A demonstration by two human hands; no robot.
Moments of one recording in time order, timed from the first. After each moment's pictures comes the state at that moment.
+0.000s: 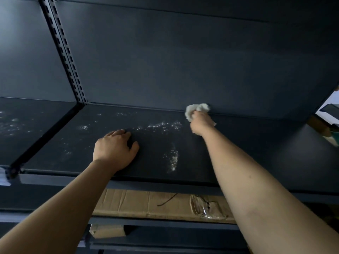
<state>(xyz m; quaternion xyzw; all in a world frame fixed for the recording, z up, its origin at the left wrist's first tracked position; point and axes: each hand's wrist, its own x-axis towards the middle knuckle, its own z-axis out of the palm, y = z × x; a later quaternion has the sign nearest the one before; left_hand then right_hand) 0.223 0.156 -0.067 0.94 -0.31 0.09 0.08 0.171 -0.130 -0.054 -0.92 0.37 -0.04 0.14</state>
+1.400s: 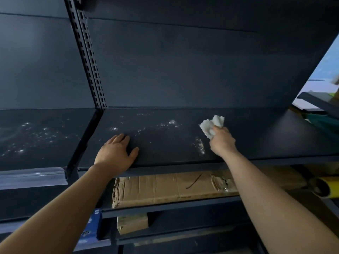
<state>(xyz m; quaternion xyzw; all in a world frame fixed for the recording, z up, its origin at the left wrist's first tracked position) 0.271 0.266 -0.072 0.91 -0.39 0.01 0.10 0.072 0.008 -0.048 -0.85 0.48 -0.12 0.18</state>
